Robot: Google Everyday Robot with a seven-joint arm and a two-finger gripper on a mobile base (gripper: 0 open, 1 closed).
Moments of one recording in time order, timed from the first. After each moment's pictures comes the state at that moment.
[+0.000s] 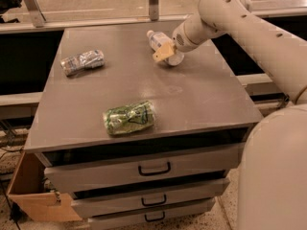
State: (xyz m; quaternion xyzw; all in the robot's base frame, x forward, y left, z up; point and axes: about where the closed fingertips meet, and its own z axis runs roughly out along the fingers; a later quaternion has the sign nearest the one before) arm 0.778 -0.063 0.851 -0.33 0.87 0.13 0.35
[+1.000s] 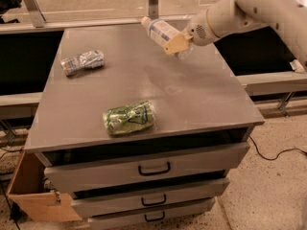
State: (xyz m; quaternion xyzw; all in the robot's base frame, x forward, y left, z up) arm 0.705 -0.066 0.919 -0.41 0.80 0.21 0.39
